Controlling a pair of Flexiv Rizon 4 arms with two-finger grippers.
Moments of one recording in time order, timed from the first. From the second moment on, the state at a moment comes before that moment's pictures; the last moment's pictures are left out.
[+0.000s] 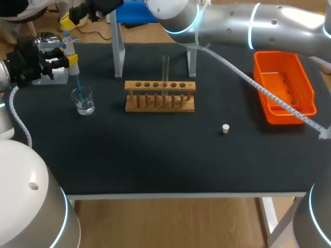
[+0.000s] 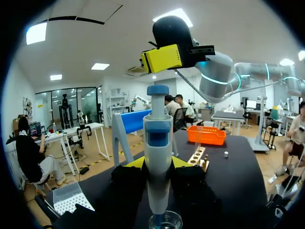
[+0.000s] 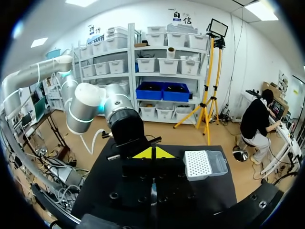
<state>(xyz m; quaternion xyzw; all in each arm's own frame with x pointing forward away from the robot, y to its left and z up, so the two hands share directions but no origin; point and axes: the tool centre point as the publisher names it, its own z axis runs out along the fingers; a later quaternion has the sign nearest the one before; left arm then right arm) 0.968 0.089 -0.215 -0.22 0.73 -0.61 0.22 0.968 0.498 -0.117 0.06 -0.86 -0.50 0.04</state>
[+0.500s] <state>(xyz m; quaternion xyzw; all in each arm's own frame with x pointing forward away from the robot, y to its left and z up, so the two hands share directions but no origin) 0.968 0.089 -0.215 -0.22 0.73 -0.61 0.22 0.969 0.504 -0.126 0.06 -0.87 -0.50 0.04</state>
